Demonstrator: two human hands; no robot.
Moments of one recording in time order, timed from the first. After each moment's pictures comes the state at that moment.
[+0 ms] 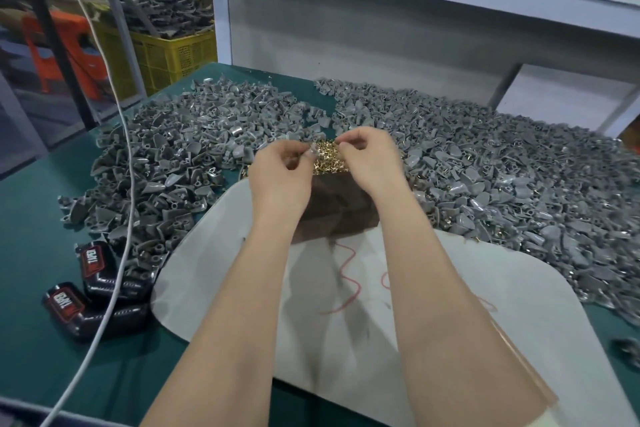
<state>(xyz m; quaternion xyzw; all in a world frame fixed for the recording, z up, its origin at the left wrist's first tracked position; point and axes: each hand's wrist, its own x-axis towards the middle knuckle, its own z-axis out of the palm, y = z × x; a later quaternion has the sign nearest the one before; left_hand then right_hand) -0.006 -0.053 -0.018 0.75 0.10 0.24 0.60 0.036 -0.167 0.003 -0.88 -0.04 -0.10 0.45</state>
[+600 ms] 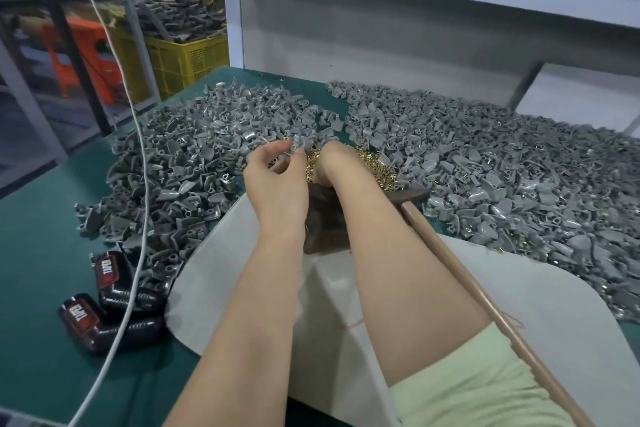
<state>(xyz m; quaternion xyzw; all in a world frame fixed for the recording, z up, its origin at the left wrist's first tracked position) -0.008 -0.051 -0.017 0.58 0.19 0.28 0.75 0.088 -0.104 -0.009 -0.99 0.03 0.08 0.13</state>
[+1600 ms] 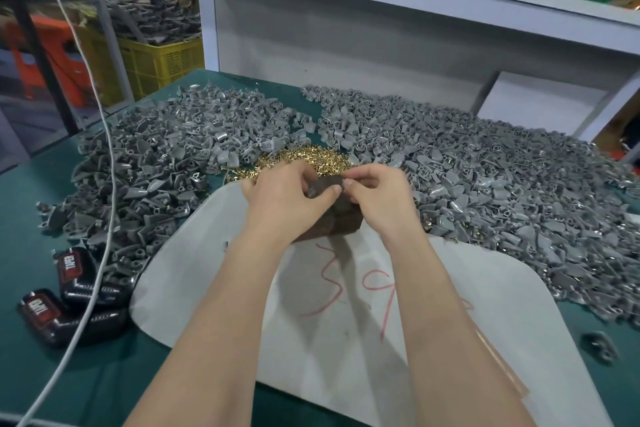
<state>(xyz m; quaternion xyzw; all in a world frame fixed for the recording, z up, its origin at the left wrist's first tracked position) -0.020 -0.064 -0.019 0.93 0.02 0.15 0.34 -0.006 -0.200 -0.012 -0.84 -0.01 -0.11 0.53</state>
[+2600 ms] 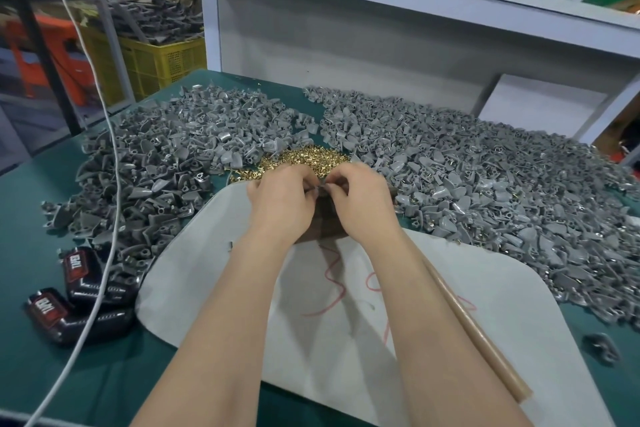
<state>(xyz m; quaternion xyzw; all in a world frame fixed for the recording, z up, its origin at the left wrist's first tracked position) -0.014 -0.062 -0.023 0.93 0.01 0.15 0.34 -0.006 -0.179 -0.014 -0.94 -0.11 -0.15 0.27</state>
